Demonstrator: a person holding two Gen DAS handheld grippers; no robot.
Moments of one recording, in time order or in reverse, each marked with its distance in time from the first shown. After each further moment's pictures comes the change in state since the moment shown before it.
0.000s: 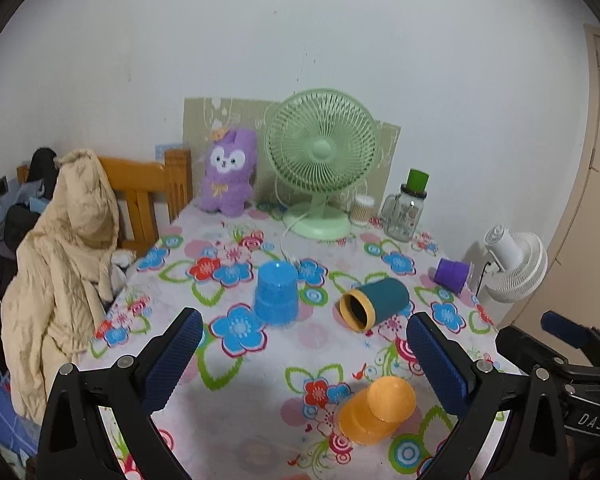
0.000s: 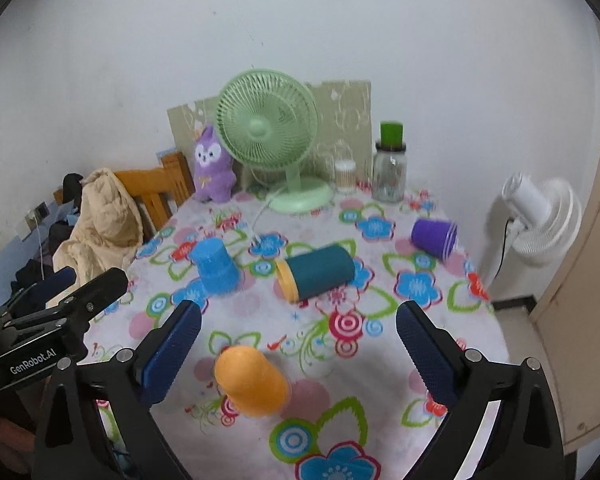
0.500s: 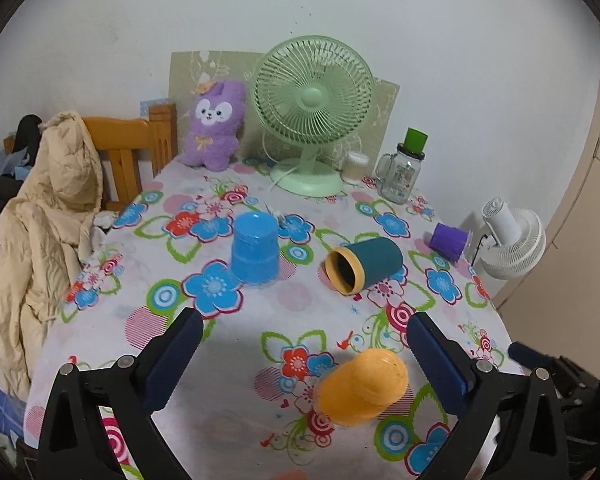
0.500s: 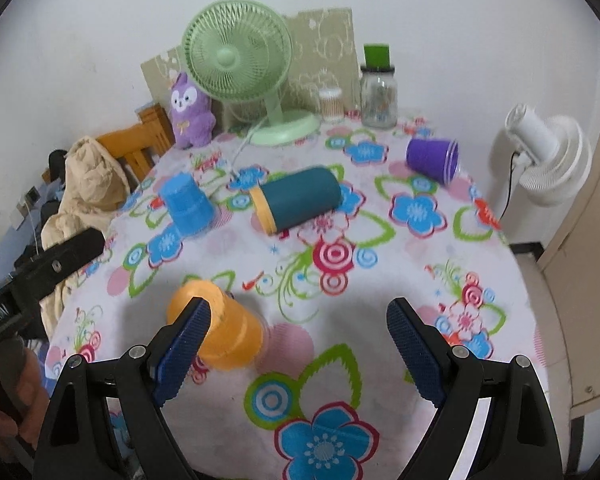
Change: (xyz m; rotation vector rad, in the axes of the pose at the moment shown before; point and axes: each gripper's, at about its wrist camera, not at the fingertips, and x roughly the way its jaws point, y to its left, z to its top) left arm 0.036 -0.013 -0.018 -0.032 0.146 -0.025; right arm 0.044 -0.032 -0.041 0.085 0.195 0.017
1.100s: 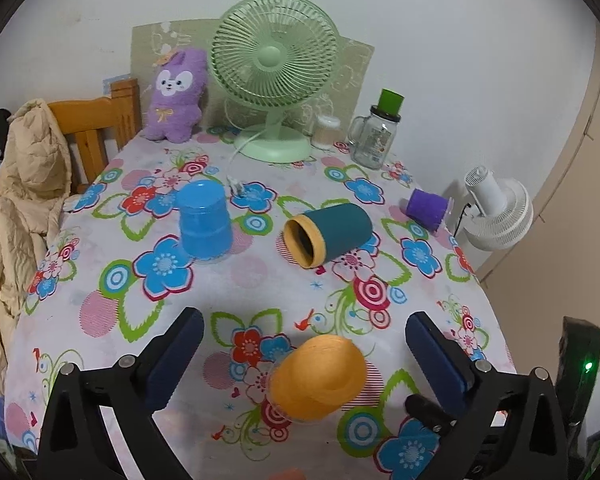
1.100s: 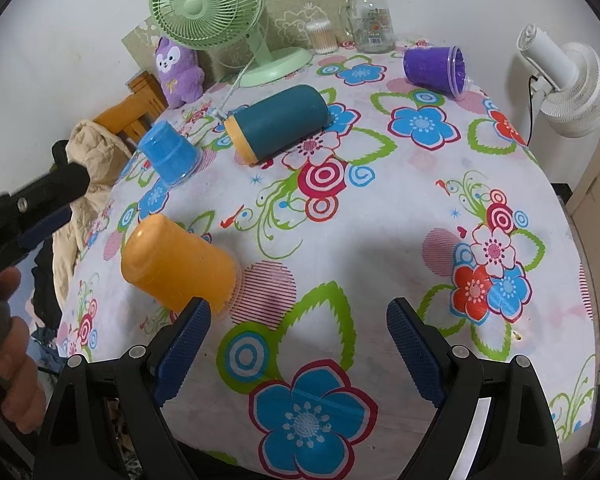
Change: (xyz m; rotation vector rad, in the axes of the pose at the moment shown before) left arm 0.034 -0.035 -0.006 0.029 0.123 -0.061; right arm 0.047 -0.041 -0.039 0.100 0.194 0.112
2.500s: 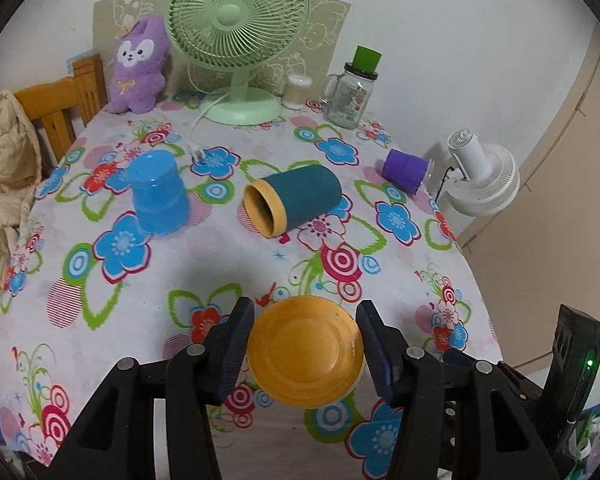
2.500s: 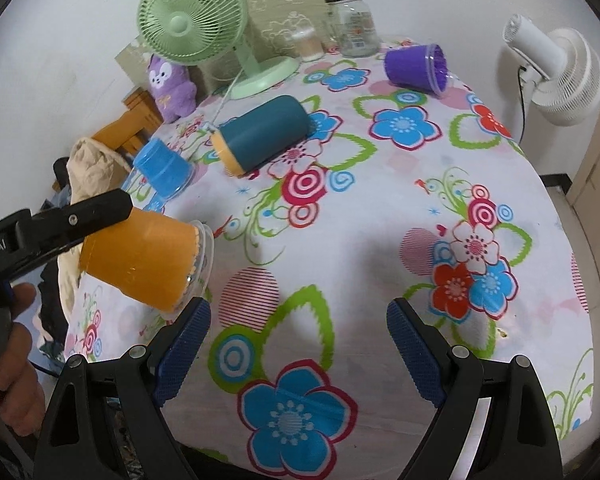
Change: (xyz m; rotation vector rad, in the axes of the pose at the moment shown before) left arm 0.023 -0.026 0.006 0.037 0.154 -0.064; right arm -0.010 -0.018 -0.001 0.039 -0.021 0.023
